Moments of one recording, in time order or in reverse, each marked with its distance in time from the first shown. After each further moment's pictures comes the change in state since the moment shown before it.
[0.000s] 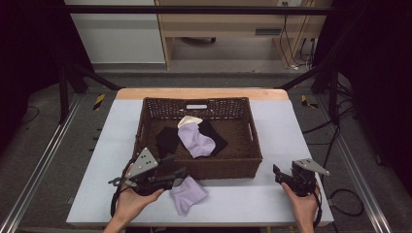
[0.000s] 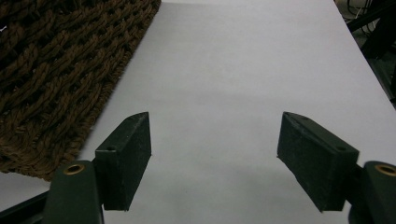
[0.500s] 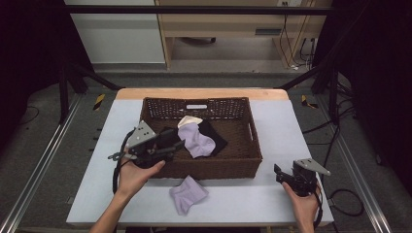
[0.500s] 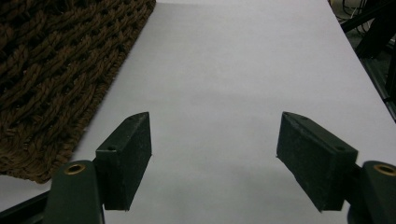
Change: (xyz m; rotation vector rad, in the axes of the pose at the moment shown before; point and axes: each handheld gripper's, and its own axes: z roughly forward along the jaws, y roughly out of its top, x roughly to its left) left arm 0.029 0.056 0.013 -0.067 0.073 -0.024; right arm -0.002 0.000 0.000 0.001 -0.014 0.004
